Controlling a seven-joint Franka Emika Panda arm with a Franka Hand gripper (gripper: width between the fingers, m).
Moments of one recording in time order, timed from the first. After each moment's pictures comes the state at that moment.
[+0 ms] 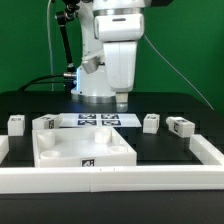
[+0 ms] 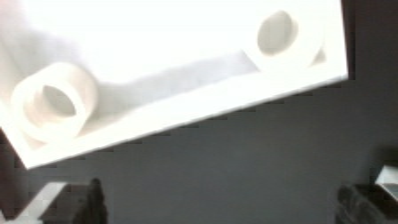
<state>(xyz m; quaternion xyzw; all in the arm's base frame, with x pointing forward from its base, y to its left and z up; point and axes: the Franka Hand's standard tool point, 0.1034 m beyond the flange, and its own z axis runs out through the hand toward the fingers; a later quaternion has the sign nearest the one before) 0.508 -0.003 0.083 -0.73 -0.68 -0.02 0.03</state>
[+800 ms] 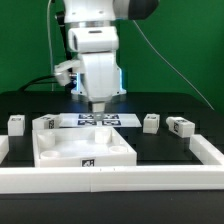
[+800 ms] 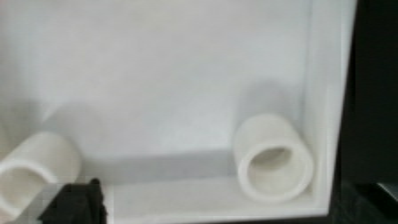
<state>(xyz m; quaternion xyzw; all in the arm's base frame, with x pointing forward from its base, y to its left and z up) 0.494 -0.056 0.064 -0.67 -0.74 -0.03 0.02</state>
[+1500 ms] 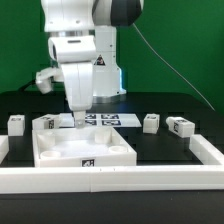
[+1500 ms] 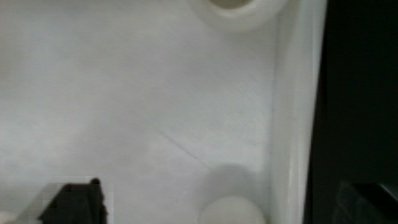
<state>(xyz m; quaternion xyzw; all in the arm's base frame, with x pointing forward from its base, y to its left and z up) 0.479 -0.078 0.035 -0.67 -0.75 -0.02 0.03</state>
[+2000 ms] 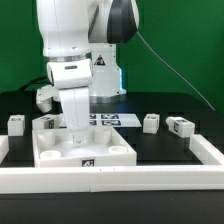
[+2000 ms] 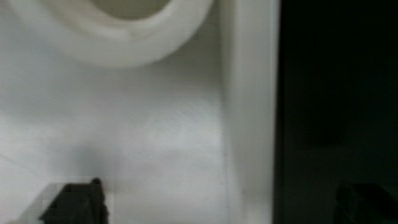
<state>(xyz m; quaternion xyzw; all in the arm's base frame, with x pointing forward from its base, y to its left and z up) 0.463 -0.077 0.010 -0.67 -0.74 -0.01 0.05</state>
